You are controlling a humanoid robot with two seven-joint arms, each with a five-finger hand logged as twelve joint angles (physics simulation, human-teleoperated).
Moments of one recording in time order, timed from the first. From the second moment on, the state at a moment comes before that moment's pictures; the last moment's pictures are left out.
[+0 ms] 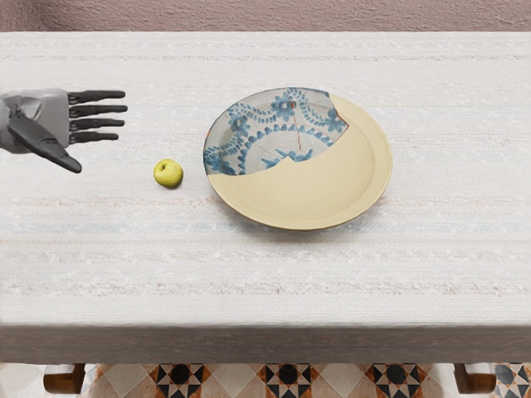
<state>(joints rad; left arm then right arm) -1.12 1.06 -0.22 -1.27 -0.10 -0.61 0.24 -0.03 0.00 -0.19 0.12 -0.07 0.23 -0.37</state>
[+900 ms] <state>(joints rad) -1.47 0.40 0.49 -1.08 0.08 0.40 0.27 -0.04 0.00 -0.19 0.12 -0.07 0.23 -0.37</state>
